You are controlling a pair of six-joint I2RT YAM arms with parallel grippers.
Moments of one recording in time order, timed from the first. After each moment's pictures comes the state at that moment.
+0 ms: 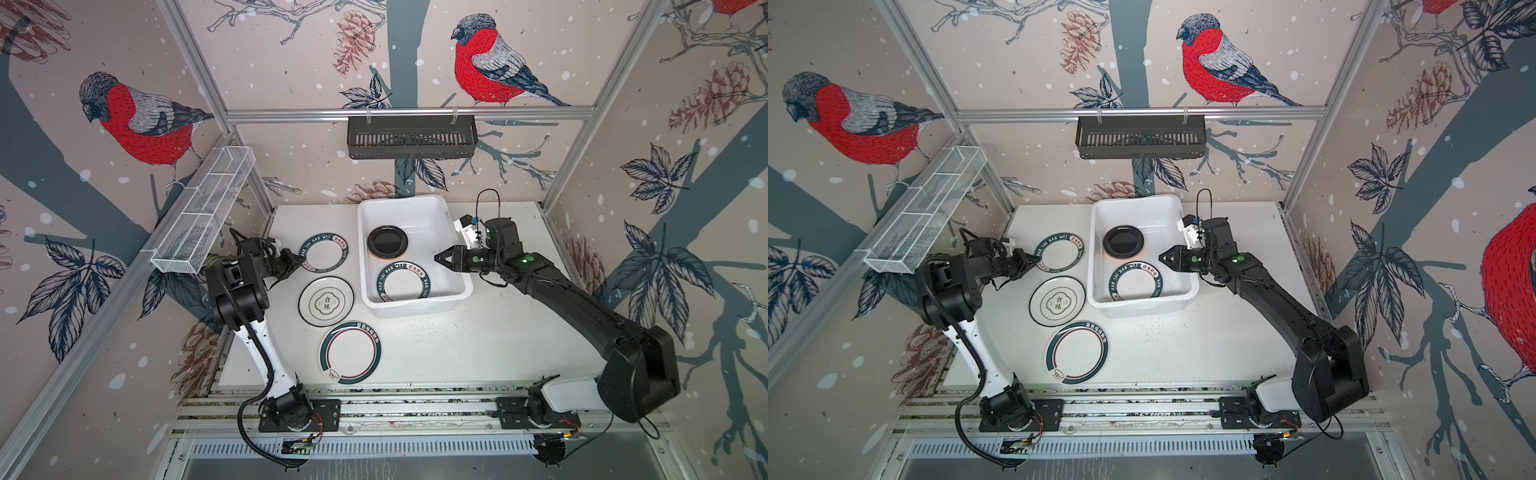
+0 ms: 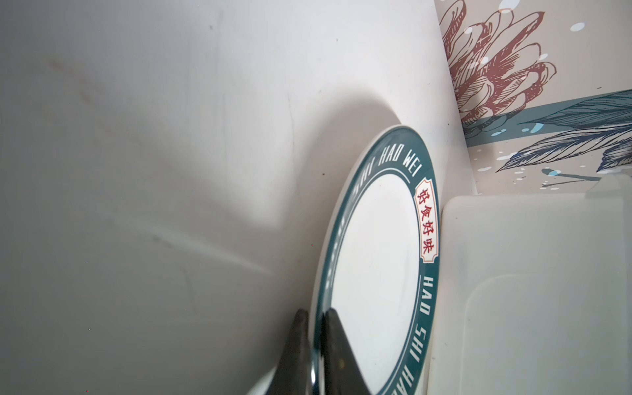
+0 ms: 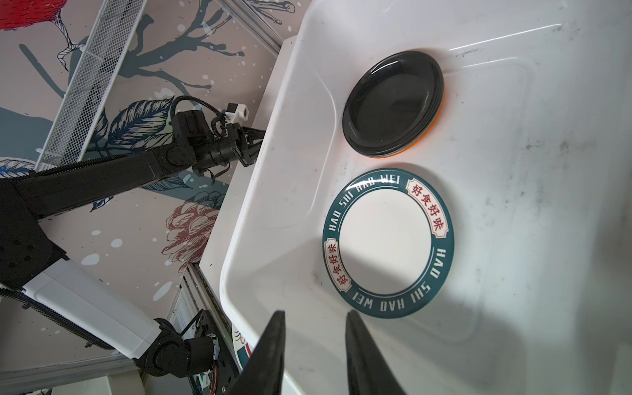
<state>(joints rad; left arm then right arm) 0.42 2.15 1.29 -0.14 0.81 -0.39 0.42 1.39 1.09 -0.31 -0.61 0.47</state>
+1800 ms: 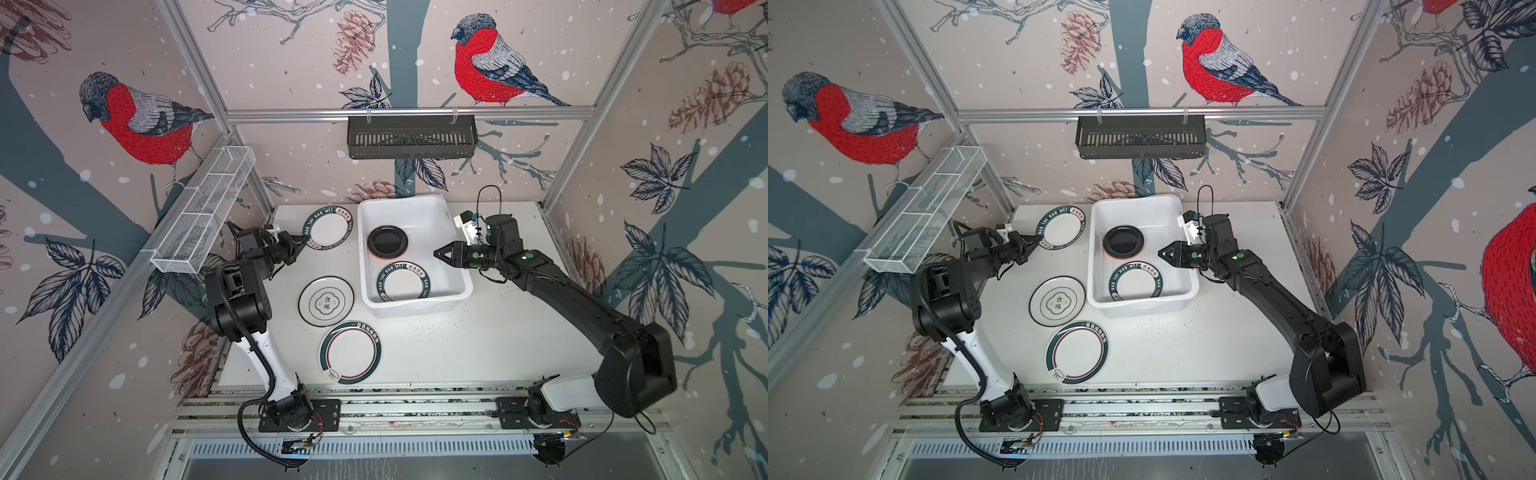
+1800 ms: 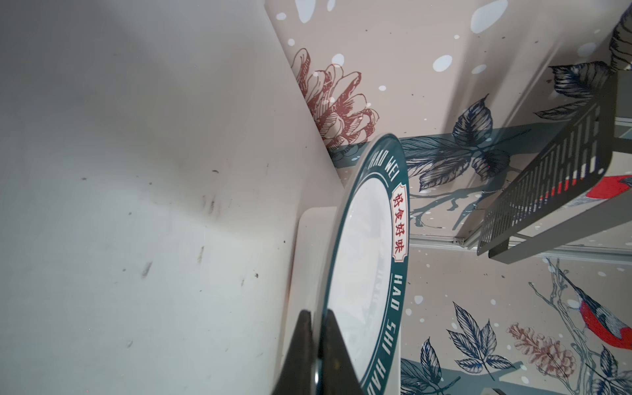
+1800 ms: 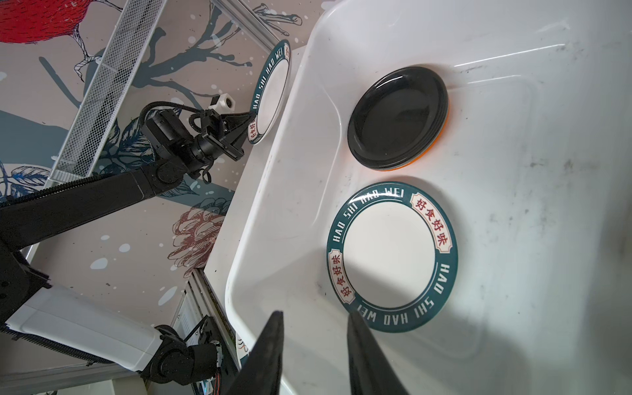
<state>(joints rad) 0.39 1.99 1.17 0.29 1.03 -0.93 0.41 1.41 1.11 -0.29 -0.63 0.48</state>
